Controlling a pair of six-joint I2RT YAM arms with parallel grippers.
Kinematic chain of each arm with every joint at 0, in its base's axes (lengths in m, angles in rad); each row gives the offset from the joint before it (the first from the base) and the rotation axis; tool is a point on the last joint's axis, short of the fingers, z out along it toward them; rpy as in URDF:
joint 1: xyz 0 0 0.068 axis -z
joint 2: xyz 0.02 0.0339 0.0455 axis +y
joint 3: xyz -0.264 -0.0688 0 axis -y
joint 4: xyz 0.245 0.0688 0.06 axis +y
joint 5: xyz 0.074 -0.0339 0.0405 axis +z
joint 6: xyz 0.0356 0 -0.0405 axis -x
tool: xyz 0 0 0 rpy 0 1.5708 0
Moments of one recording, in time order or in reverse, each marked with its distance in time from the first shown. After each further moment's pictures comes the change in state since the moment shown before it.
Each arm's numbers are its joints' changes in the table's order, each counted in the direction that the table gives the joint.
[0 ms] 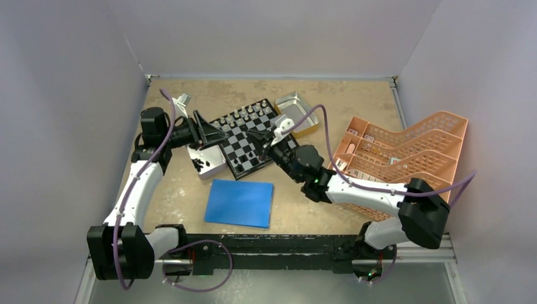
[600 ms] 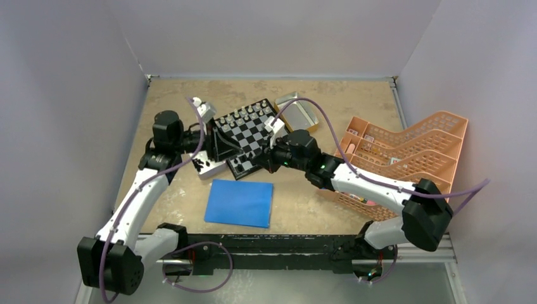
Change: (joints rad) left arm 0.204 -0.058 0.030 0.002 -0.024 -0.546; right arm 0.141 -0.010 0.115 0.686 0.441 -0.180
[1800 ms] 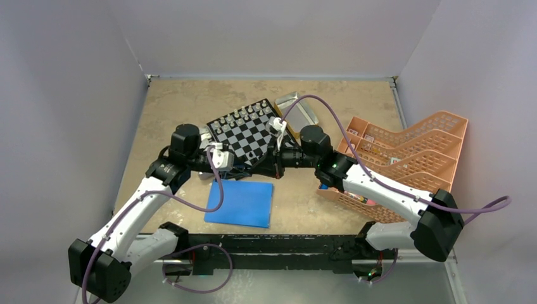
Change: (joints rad) left arm 0.232 -0.092 -0.071 0.222 -0.111 -0.936; right arm 0.057 -0.119 0.018 0.084 0.397 -0.096
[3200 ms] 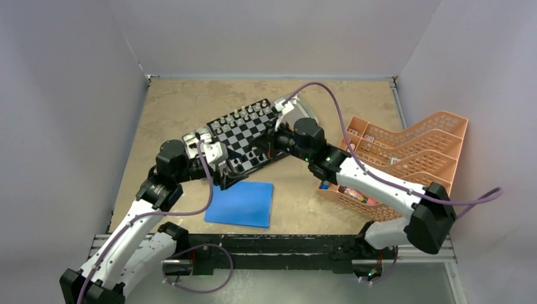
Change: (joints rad) left arm 0.009 -0.216 -0.135 -0.236 0.343 0.506; right arm -0.014 0.045 0.065 -0.077 -0.412 -0.086
